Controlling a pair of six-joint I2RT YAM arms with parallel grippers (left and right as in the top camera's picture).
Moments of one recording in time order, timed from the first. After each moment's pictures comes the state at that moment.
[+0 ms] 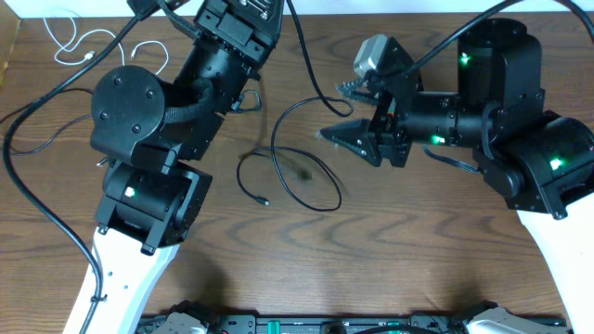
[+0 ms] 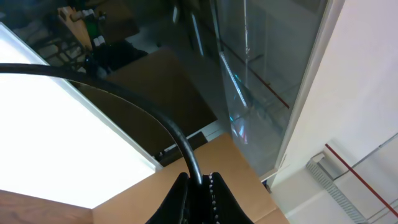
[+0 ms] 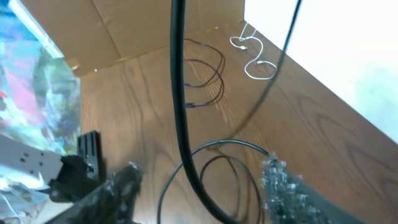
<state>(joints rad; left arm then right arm) -0.44 1.23 1.54 0.04 0.14 -1.22 0.45 1.38 1.76 -0.92 -0.71 -0.23</state>
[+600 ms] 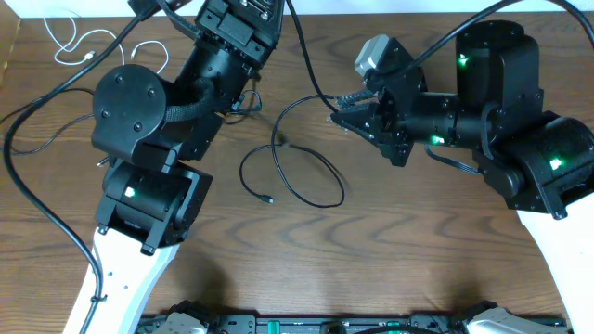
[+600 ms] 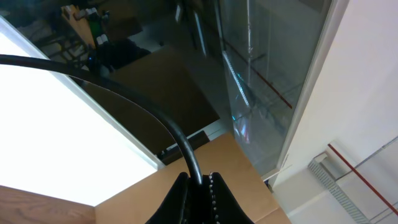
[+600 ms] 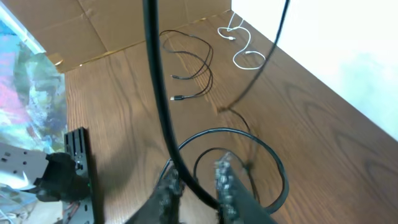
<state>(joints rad) -0.44 1.23 1.54 0.02 0.14 -1.22 0.45 1.38 1.76 -0.94 -0.66 -0.22</state>
